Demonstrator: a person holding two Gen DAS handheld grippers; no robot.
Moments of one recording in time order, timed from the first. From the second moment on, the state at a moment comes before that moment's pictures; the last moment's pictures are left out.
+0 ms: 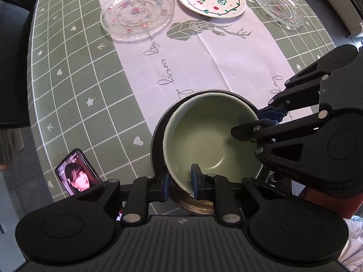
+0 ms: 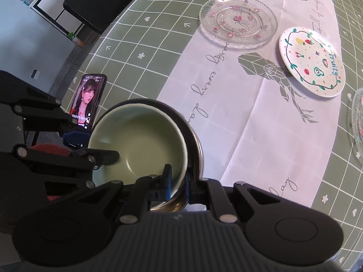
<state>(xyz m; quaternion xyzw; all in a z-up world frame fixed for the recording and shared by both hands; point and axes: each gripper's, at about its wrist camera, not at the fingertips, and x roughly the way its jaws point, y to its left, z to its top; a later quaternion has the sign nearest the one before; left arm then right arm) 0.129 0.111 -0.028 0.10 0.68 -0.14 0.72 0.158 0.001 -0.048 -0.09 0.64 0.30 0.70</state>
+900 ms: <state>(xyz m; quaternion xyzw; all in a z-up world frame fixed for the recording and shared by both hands) 0.146 0.100 -0.029 0.16 0.74 -0.26 0.60 0.167 0.012 -0.049 -0.11 0.65 0.30 0.69</state>
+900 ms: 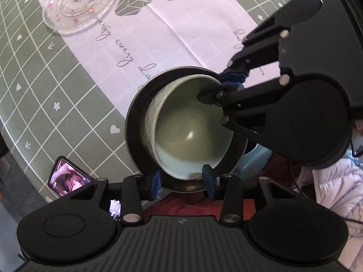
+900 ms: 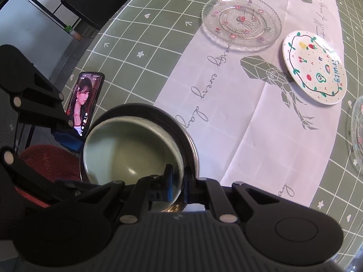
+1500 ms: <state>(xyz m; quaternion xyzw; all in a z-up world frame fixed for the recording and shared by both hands) 0.141 0.120 -0.004 0.15 0.67 -0.25 0.68 0.171 0.013 -0.048 -0.10 0.65 0.29 0.70</state>
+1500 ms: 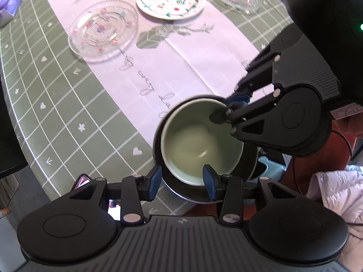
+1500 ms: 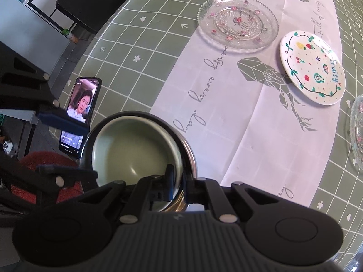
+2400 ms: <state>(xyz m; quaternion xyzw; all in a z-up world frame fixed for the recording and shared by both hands) 0.145 0.116 -0.014 0.16 0.61 -0.21 0.75 0.155 0.006 -0.037 -0.09 0.65 0.30 0.69</state>
